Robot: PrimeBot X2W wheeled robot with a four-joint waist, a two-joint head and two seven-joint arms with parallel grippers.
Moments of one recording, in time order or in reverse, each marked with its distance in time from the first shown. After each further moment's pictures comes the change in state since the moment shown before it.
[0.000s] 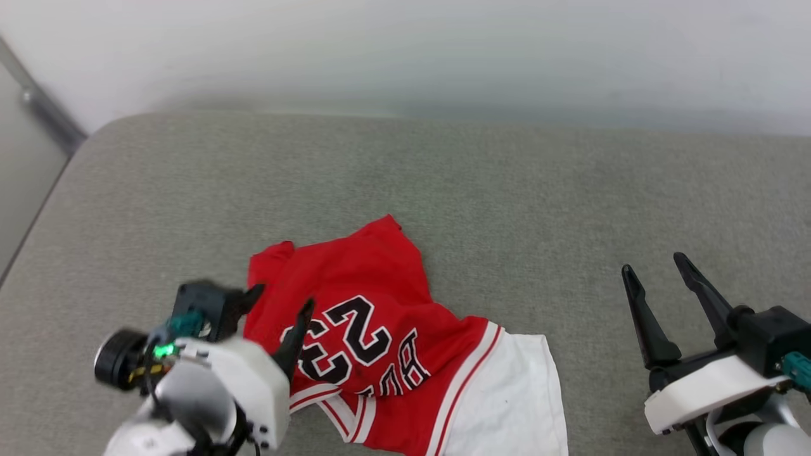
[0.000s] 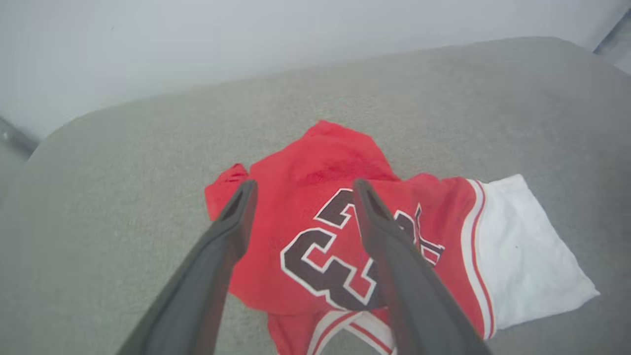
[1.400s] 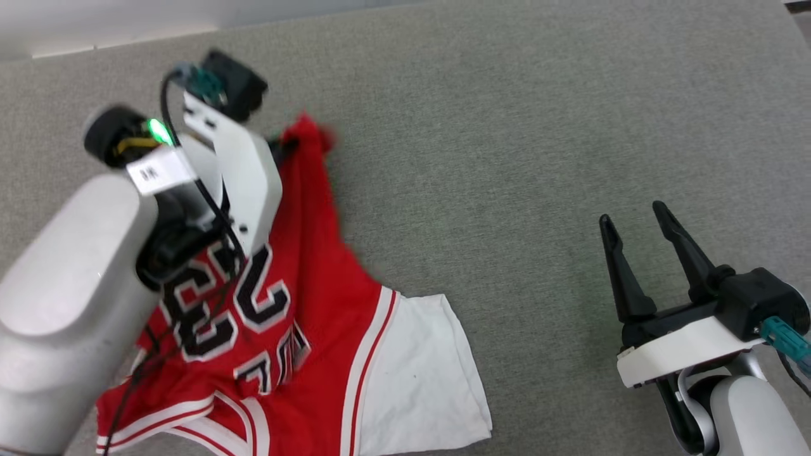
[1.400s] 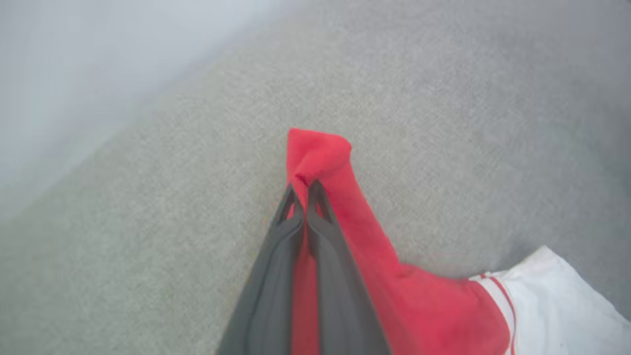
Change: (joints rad) left arm -0.738 0.066 -0.239 0.469 -0.235 -0.279 0.217; right arm -0.154 0.053 0.036 0.113 -0.022 0.000 -0.120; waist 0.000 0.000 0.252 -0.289
